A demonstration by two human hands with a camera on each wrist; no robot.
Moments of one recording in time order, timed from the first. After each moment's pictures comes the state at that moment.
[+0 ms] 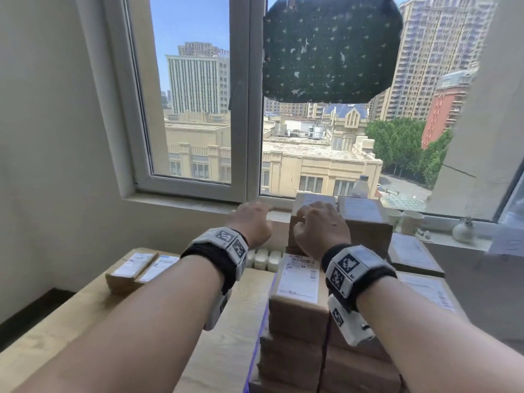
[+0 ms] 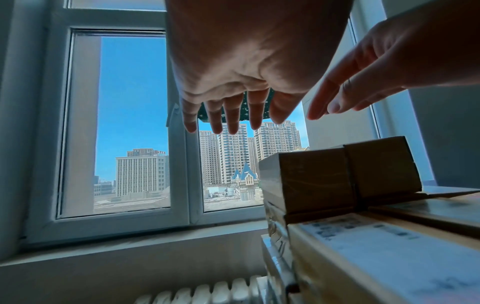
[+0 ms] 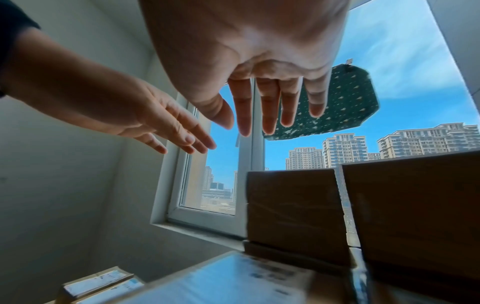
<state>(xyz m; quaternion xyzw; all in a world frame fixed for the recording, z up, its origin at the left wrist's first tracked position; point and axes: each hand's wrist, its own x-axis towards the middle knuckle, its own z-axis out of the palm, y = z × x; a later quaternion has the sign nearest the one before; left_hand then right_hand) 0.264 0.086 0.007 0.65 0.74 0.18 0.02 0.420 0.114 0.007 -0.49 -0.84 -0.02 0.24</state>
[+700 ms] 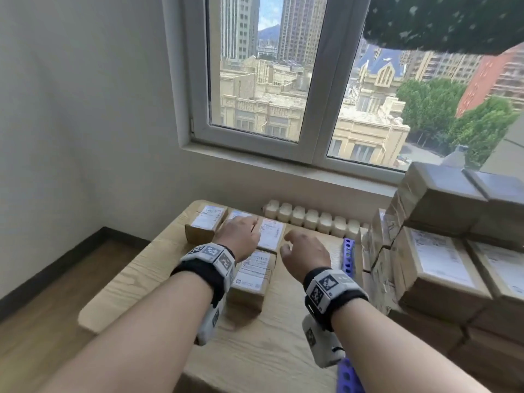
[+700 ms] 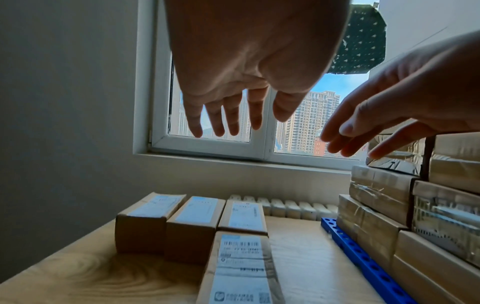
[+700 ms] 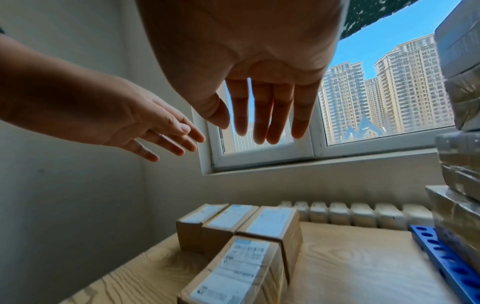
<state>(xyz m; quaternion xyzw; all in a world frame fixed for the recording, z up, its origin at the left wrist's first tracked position) 0.009 -0.023 -0.119 0.55 0.80 0.19 0.13 0.165 0.011 -0.113 -0.53 -0.82 0.16 0.13</state>
